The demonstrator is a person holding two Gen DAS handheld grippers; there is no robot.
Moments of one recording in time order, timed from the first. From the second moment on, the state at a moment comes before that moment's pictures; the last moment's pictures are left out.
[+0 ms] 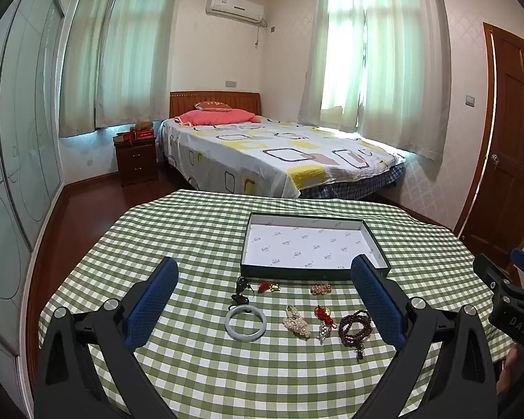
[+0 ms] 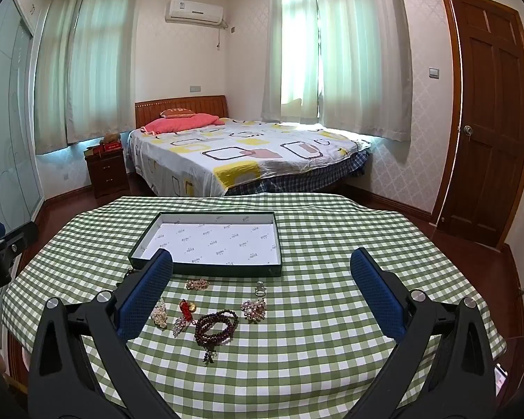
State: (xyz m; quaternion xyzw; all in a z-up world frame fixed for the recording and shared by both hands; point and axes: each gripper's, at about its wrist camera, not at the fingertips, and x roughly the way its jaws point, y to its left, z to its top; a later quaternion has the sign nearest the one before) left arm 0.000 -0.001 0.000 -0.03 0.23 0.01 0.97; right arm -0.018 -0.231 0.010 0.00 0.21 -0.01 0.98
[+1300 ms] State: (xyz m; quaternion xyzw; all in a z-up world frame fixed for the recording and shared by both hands) left arm 0.000 0.001 -0.004 -0.03 0.23 0.00 0.97; right arm -0.018 -0.232 0.013 0.00 0.21 -0.01 0.98
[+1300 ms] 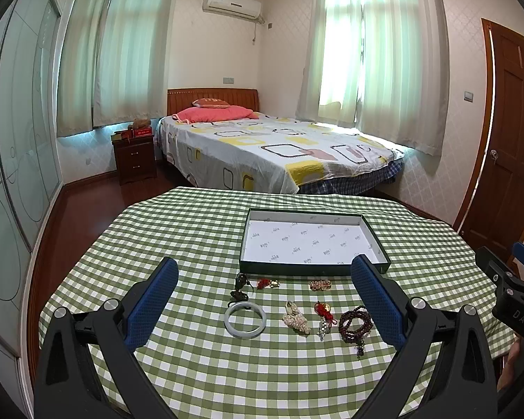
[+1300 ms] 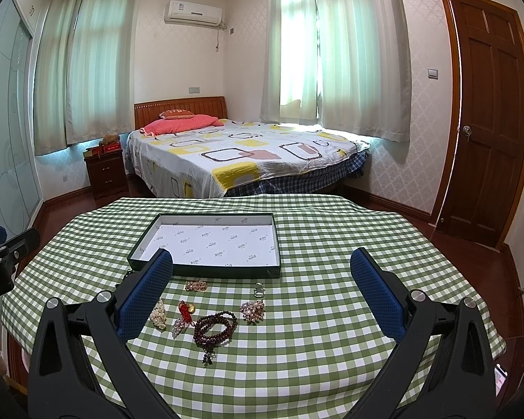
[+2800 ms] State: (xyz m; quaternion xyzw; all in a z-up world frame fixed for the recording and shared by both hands) left arm 0.004 -0.002 -0.012 -0.03 0.24 0.00 0.97; right arm -0.010 -0.230 0.003 0.00 0.21 -0.01 0.98
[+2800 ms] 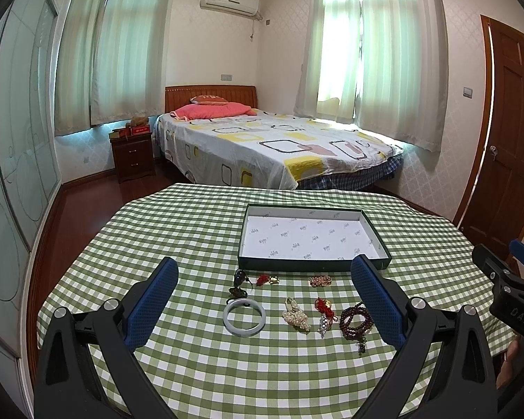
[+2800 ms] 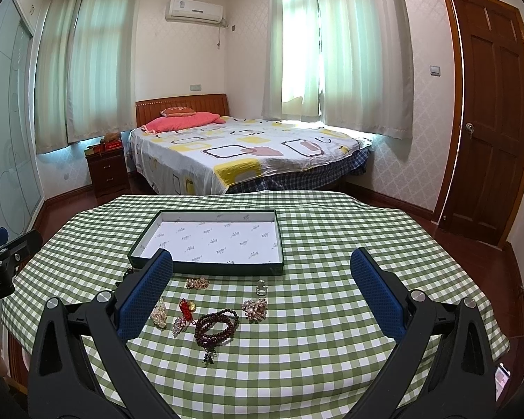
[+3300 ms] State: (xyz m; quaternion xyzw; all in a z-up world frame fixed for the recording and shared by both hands) left arm 0.064 0.018 -0.112 -0.04 0.37 0.01 0.93; right arm 0.052 -0.232 -0.102 0.02 0.33 0.01 0.94
